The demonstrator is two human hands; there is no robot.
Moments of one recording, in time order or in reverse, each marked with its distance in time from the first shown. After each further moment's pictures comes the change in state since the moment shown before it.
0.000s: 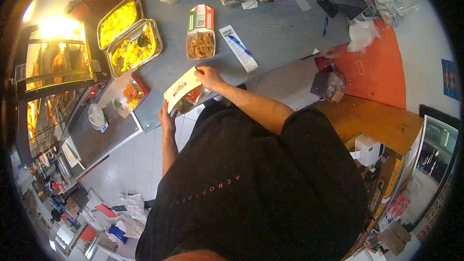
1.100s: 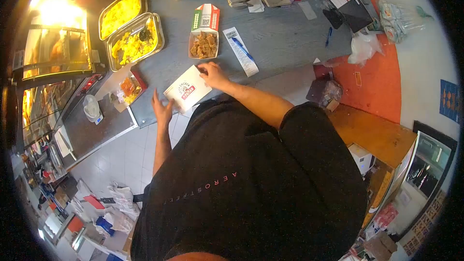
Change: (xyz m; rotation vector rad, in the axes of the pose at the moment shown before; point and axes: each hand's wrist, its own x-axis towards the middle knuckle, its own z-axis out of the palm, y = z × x) left_hand 0.027 -0.001 -0.003 0.653 -0.006 0.316; right_hand 0.022 0.039 -0.008 -0.160 -0.123 -0.141
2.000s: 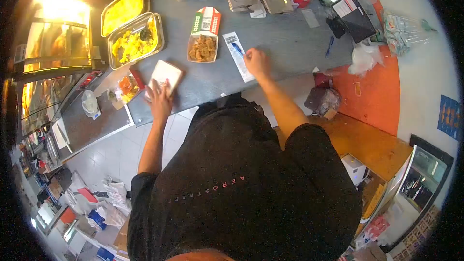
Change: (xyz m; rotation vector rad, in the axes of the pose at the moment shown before) left_hand 0.009 0.042 0.013 0.949 0.101 0.291; right_hand -0.007 0.042 -0.149 -0.400 0.414 0.036
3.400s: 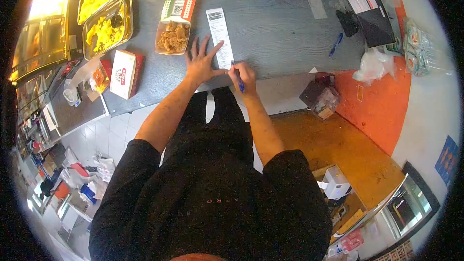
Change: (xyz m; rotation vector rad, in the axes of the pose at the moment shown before) left_hand 0.076 0.247 0.067 -0.209 -0.201 0.283; right_hand -0.072 0.075 0.023 0.449 0.104 -0.281
